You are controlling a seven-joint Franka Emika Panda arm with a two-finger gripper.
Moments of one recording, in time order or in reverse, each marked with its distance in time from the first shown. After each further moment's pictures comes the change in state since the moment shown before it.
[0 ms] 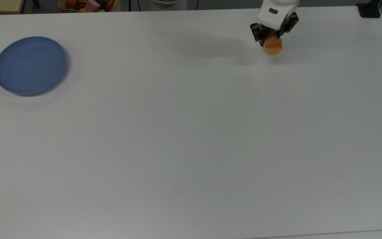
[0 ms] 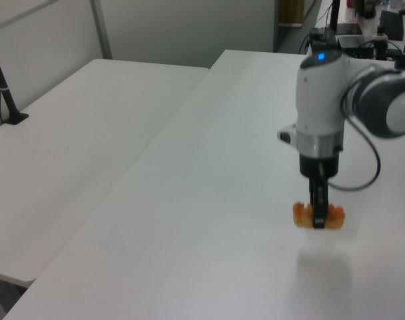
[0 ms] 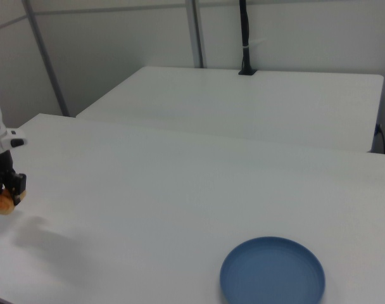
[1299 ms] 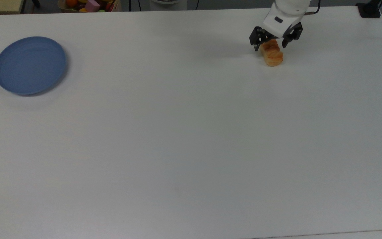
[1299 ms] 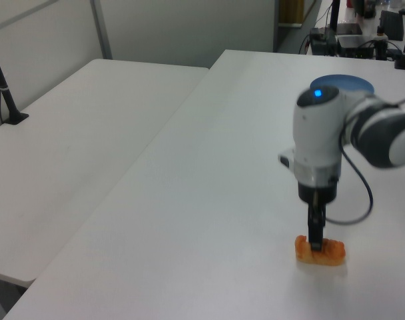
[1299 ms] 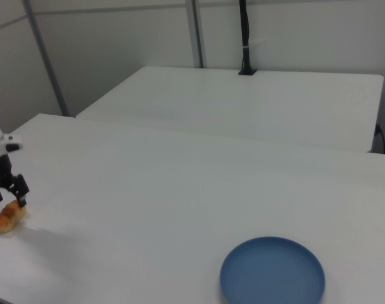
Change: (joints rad) arm 0.025 0.077 0.018 0.049 -0.123 -0.030 0.230
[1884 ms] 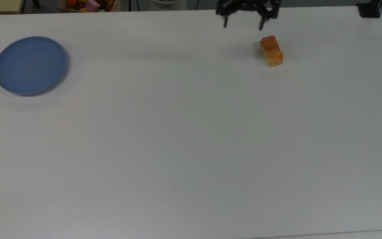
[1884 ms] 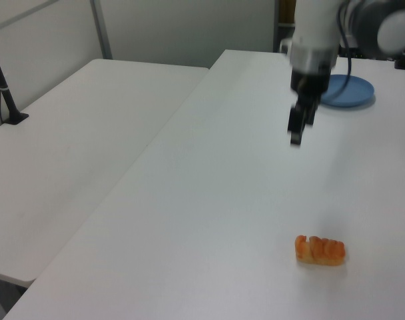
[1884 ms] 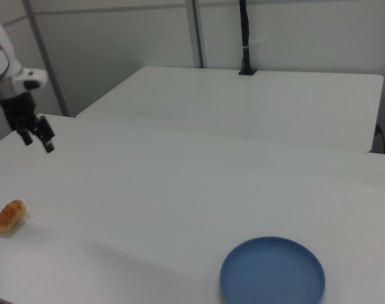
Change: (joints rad) arm -0.221 -0.248 -0.037 0.137 0.000 -0.252 -0.021
